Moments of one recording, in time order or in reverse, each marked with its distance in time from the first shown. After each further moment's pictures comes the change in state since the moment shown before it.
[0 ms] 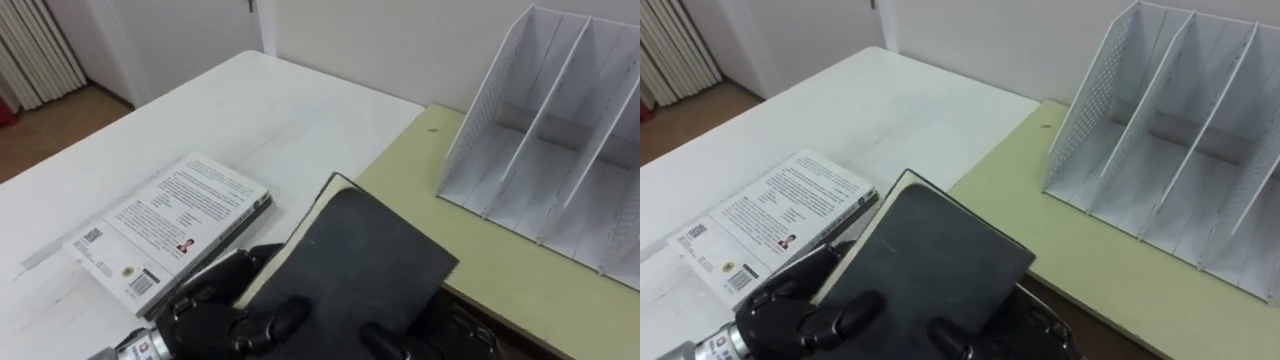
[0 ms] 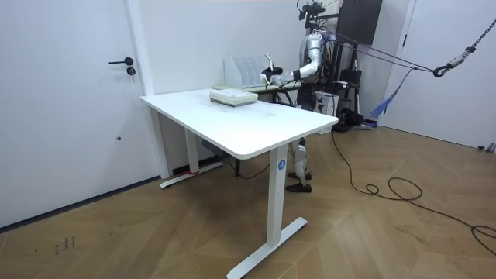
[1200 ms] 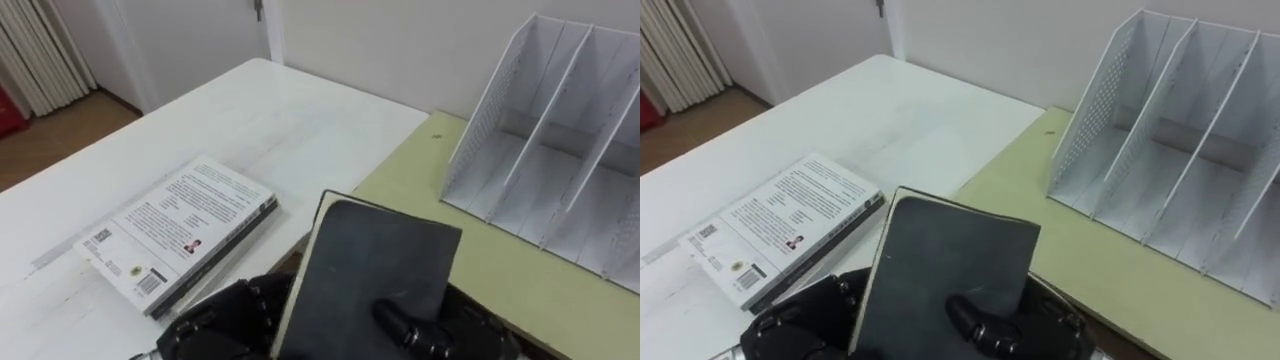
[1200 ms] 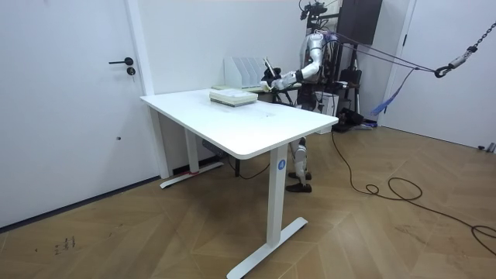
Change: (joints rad) left arm 0.029 0.002 0.025 0.133 0.101 0.020 0.015; right arm -0.010 -0.025 -0.132 -0.006 -0.108 -0.007 -0.076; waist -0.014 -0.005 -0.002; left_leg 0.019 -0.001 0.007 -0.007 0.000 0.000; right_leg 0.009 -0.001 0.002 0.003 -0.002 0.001
